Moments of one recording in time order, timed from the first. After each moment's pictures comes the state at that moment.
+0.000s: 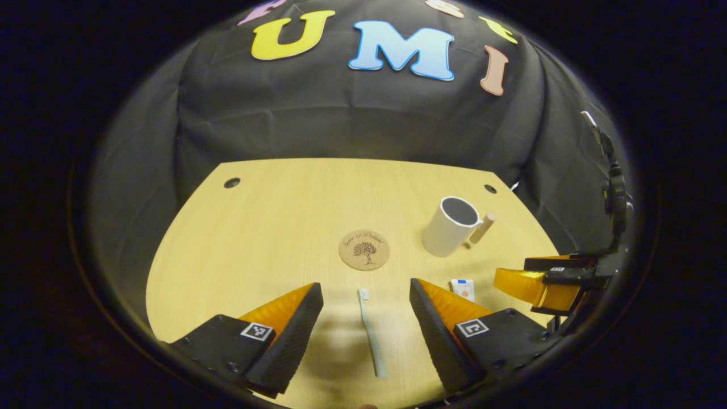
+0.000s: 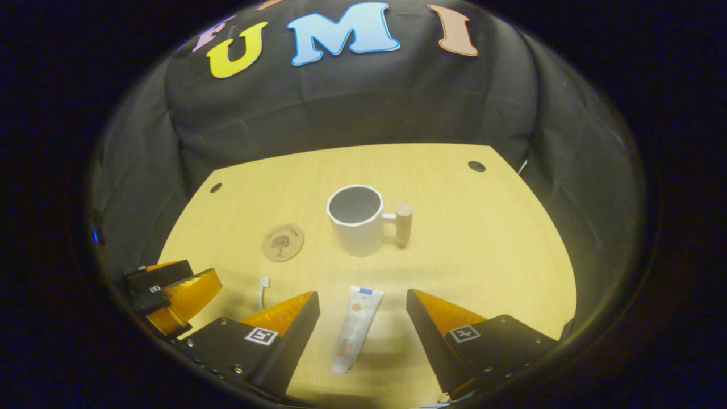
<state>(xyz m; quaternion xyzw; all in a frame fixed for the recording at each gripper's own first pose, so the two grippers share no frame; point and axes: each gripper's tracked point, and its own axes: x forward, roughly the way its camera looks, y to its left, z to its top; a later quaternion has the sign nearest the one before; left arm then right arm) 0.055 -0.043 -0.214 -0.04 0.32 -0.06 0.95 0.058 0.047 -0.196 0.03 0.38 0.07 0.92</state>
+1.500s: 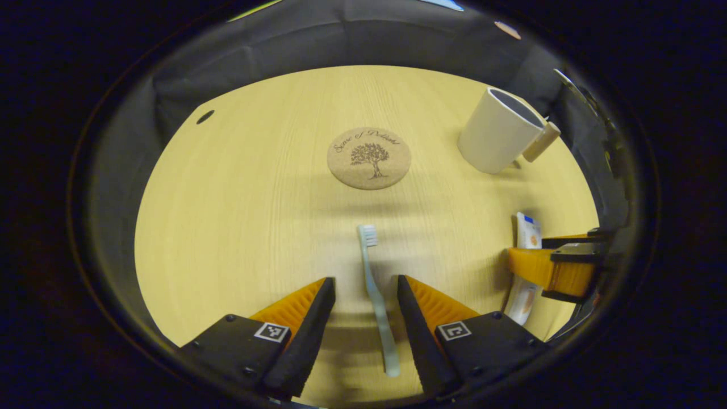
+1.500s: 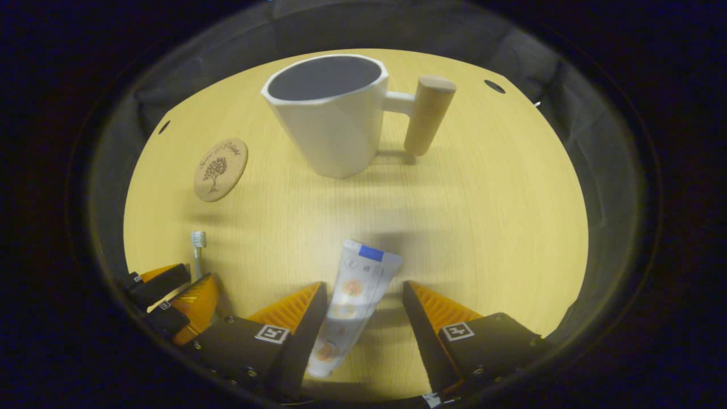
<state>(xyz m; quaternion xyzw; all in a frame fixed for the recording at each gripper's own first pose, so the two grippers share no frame) 0.056 -0.043 -0.347 0.00 0.50 -0.03 0.87 0.057 0.047 -0.312 0.00 0.59 0.02 0.81</state>
